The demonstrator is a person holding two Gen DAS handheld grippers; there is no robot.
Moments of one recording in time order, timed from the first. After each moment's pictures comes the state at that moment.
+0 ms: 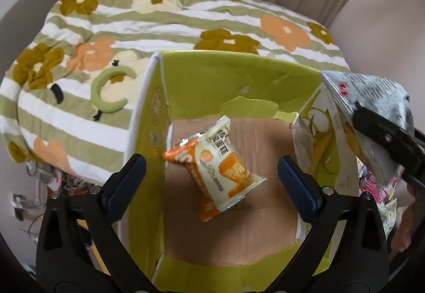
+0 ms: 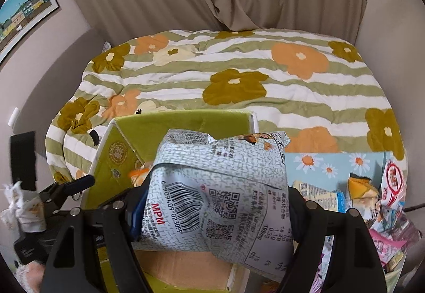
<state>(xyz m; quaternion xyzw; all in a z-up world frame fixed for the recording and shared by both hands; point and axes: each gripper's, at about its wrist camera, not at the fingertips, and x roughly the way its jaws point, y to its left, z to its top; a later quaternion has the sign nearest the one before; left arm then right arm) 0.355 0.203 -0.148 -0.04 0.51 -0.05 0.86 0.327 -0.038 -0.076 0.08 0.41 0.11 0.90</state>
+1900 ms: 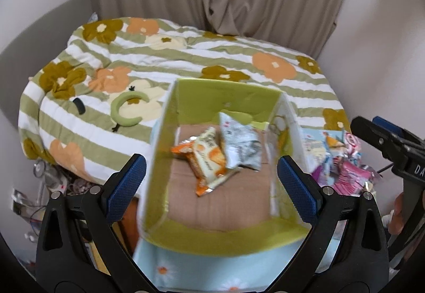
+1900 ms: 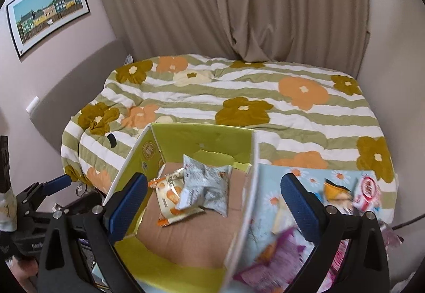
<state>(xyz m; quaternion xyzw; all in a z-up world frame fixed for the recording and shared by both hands) 0.223 0.191 -0.056 -0.05 0.41 -0.04 0.91 0.224 -0.067 -0.026 0.05 0.34 0.13 0.93</state>
